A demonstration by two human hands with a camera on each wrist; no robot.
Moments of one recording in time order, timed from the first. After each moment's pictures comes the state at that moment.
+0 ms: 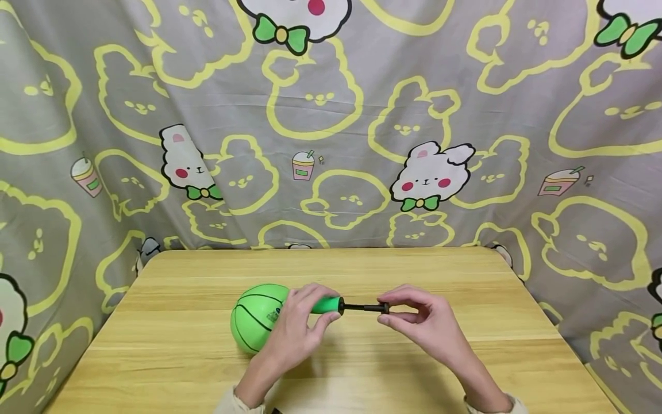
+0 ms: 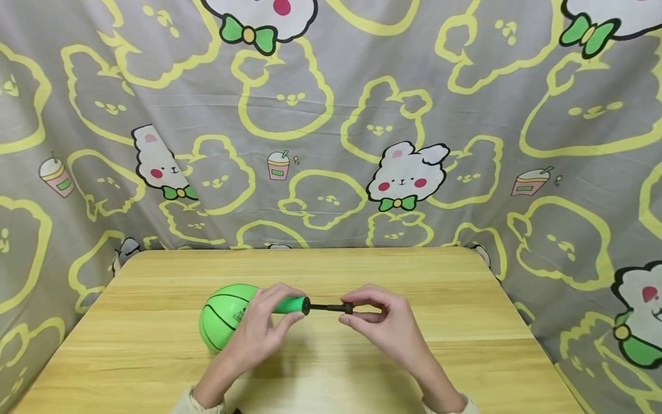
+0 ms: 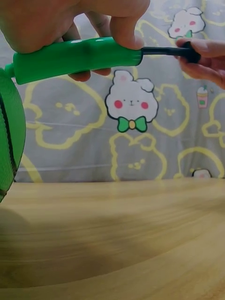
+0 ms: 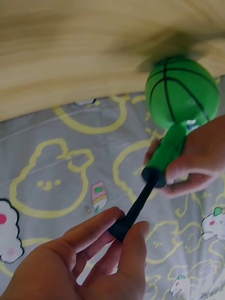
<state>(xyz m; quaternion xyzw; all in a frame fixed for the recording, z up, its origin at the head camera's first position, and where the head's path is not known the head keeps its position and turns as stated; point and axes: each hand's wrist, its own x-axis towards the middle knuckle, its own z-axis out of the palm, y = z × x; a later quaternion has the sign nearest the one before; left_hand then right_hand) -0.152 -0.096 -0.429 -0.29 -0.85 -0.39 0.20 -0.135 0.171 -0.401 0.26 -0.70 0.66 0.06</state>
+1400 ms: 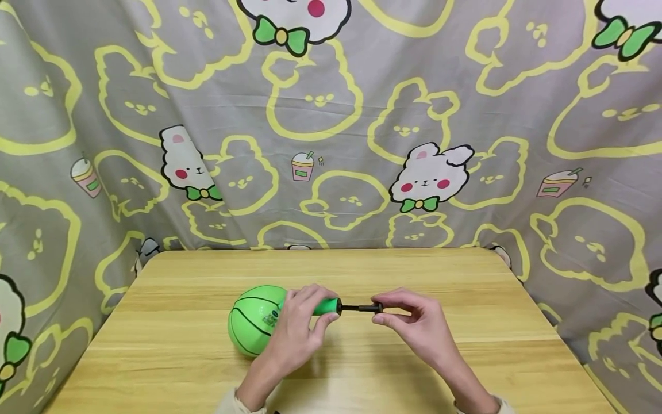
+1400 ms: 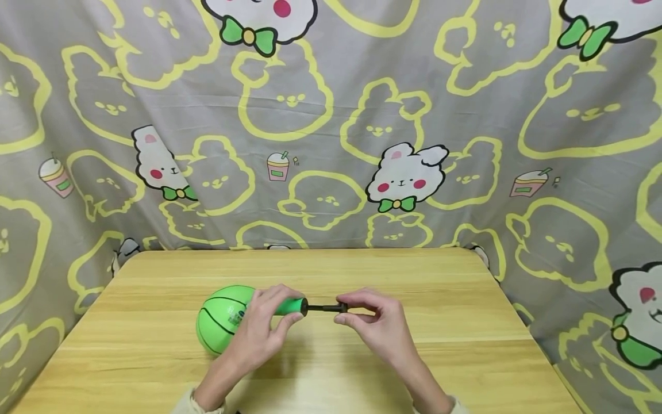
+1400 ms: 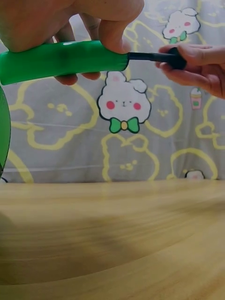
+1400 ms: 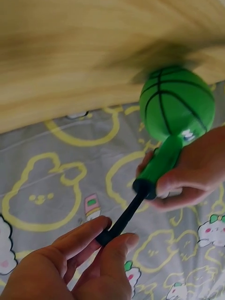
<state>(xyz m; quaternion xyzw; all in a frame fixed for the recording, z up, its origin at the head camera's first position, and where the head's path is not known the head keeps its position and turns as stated) -0.150 -0.092 -0.428 -0.29 -0.86 -0.36 0.23 -0.135 0.159 -0.412 0.23 -0.72 0.65 0.09</state>
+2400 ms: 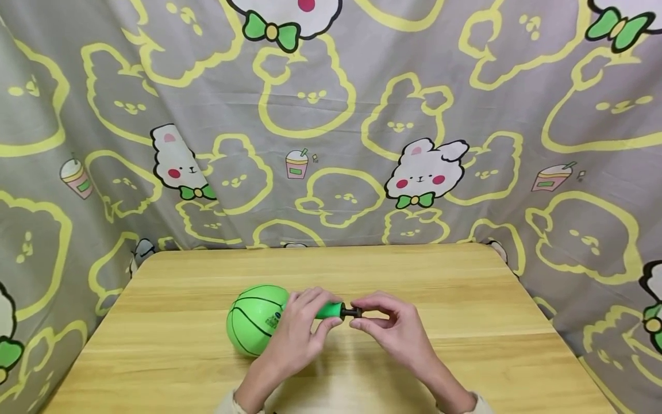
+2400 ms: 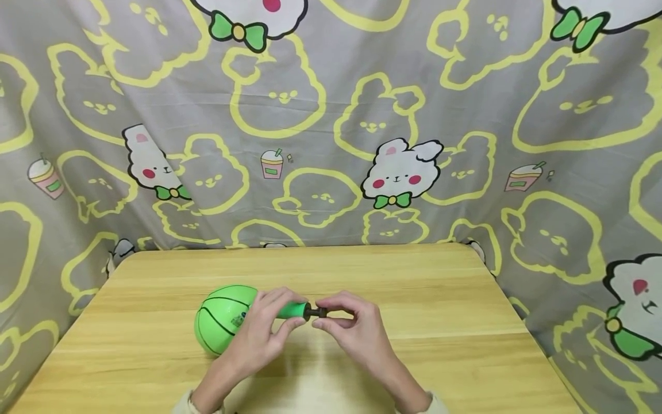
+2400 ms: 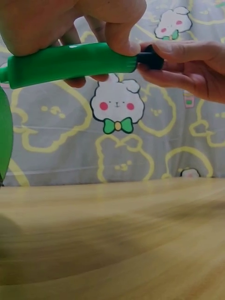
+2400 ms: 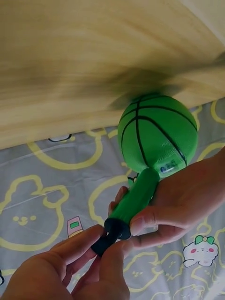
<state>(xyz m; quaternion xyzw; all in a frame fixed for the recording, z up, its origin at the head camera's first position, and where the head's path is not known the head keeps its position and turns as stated) -0.145 -0.085 -0.430 -0.32 -0.85 -0.35 0.22 -0.132 0.133 -0.425 0.25 -0.71 0.66 0.08</state>
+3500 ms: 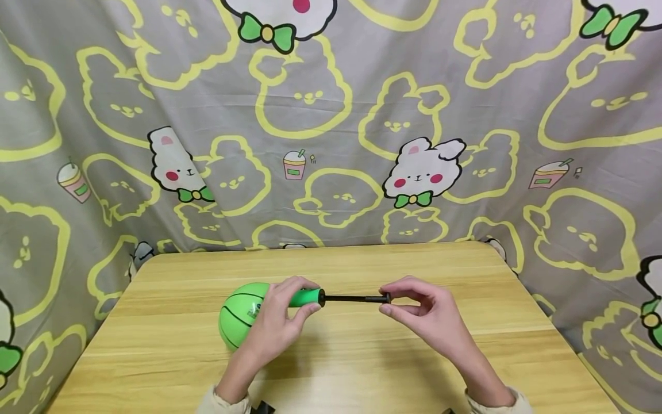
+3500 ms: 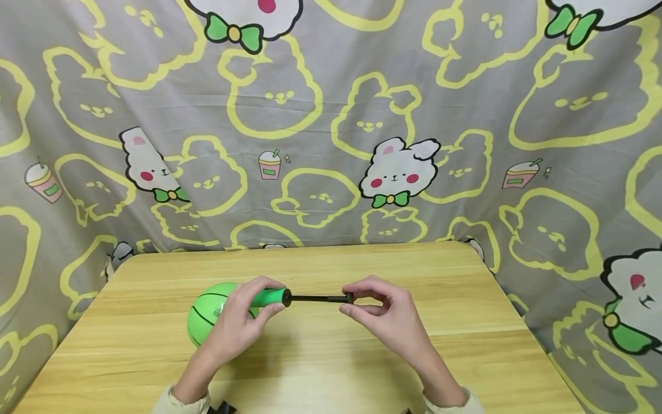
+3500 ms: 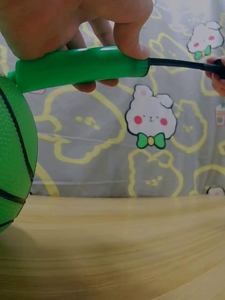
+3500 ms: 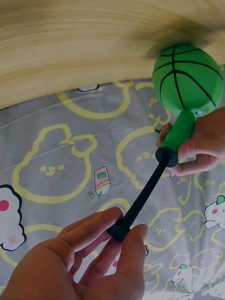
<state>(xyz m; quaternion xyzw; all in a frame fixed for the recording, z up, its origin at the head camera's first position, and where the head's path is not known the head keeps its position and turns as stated) -0.160 -0.116 -0.419 -0.29 -0.84 -0.40 0.20 -0.134 0.182 -0.390 0.26 -0.70 0.65 0.09</state>
